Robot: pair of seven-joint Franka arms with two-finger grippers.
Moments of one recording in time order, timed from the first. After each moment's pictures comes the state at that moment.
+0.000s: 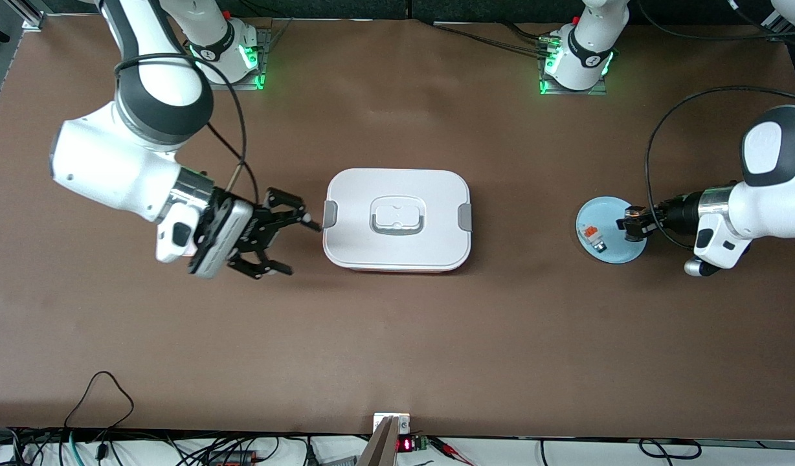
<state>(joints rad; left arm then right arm) 0.55 0.38 -0.55 -1.68 -0.08 1.69 -0.46 0.20 0.37 0.14 -1.58 0.80 2.26 -0.75</state>
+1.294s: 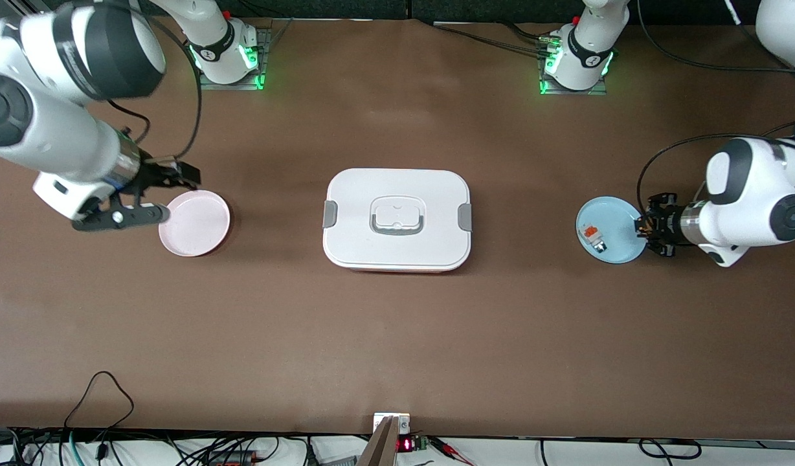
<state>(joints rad) 0.56 0.45 -0.49 -1.90 0.16 1.99 -1.62 0.20 0.22 0.02 -1.47 -0.08 1.49 0.09</state>
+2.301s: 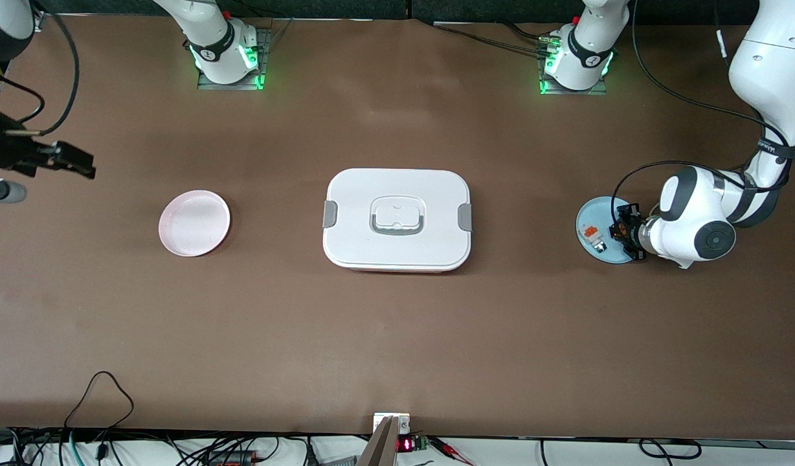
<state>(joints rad) 0.54 0.62 -0.49 -1.92 0.36 2.07 -1.92 0.00 0.13 -0.02 -1.52 -0.08 1.57 -0.01</state>
